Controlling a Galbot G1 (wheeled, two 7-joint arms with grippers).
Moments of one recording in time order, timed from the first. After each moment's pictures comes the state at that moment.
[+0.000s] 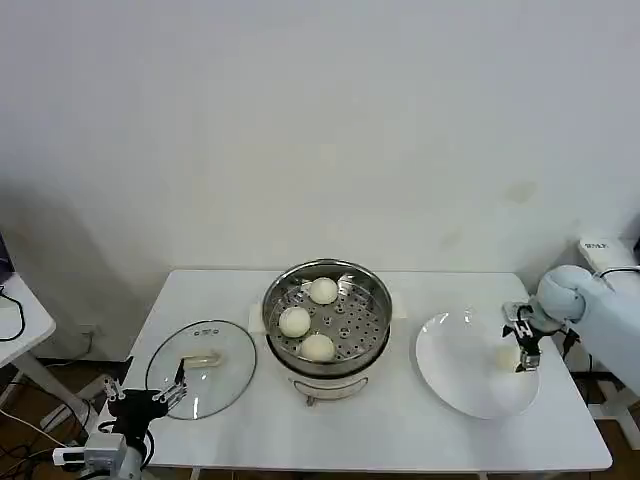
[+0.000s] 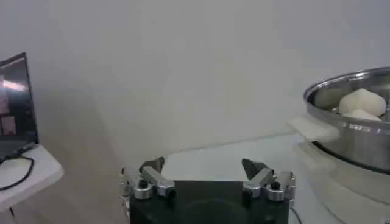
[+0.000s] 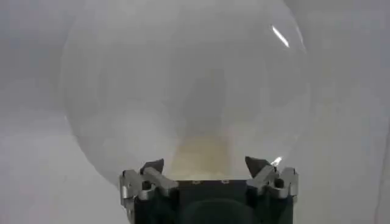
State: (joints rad) left arm 1.67 -1.46 -0.76 -2.26 0.03 0.33 0.06; right arm -0.12 0.58 -0.67 1.18 -0.27 -0.18 -1.15
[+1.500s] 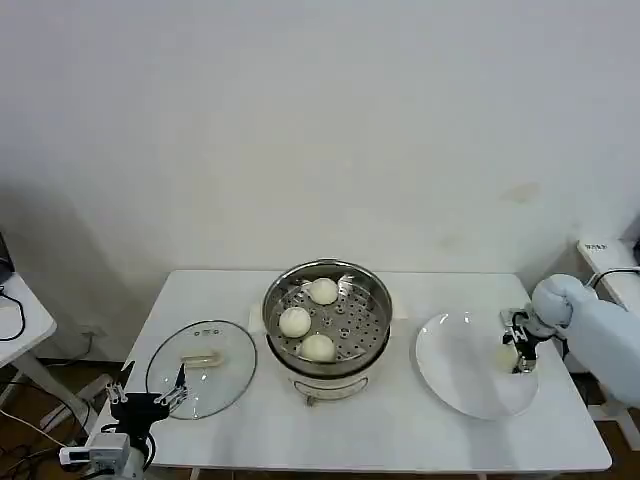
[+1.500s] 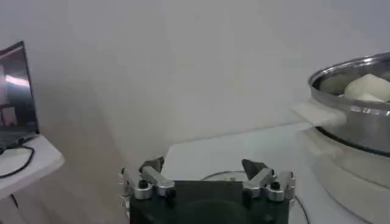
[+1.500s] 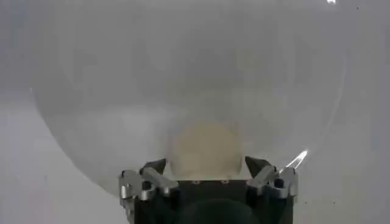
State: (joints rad) left arm 1.65 -1.46 -0.76 -2.21 0.04 0.32 0.06; right arm -0.18 0.68 -0.58 1.01 -0.35 -0.11 -1.14
